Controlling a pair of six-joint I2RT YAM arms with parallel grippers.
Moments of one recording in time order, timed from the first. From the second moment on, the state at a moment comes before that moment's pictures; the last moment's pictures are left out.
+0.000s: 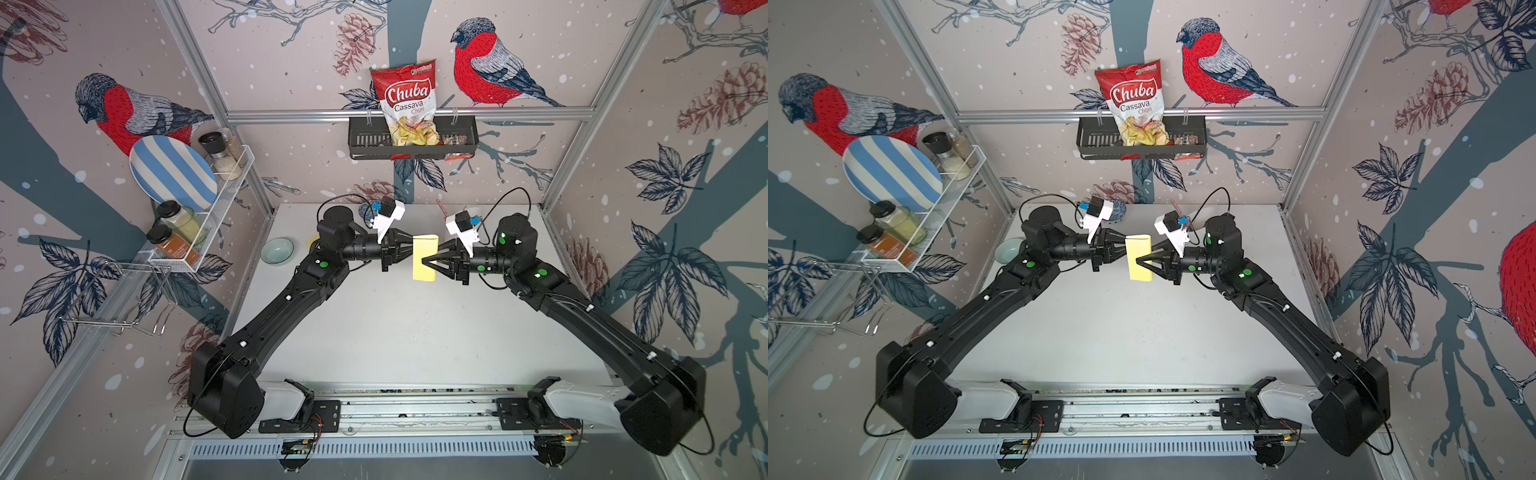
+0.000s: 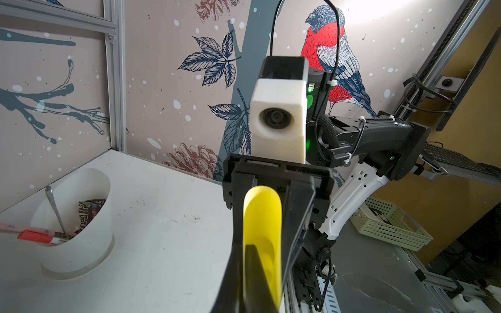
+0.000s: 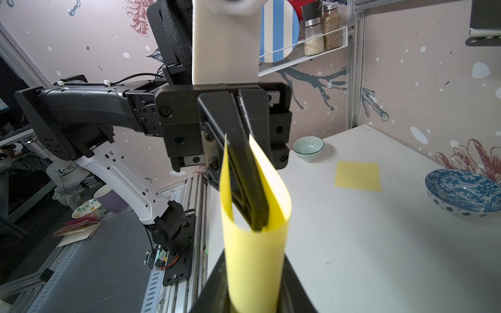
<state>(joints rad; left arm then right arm) -0.49 1.35 1.17 0.17 1.05 -0.25 0.58 1.23 1.09 -0.06 -0.90 0.06</state>
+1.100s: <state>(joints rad) -0.49 1.35 1.17 0.17 1.05 -0.24 0.58 1.23 1.09 -0.06 -0.90 0.06</state>
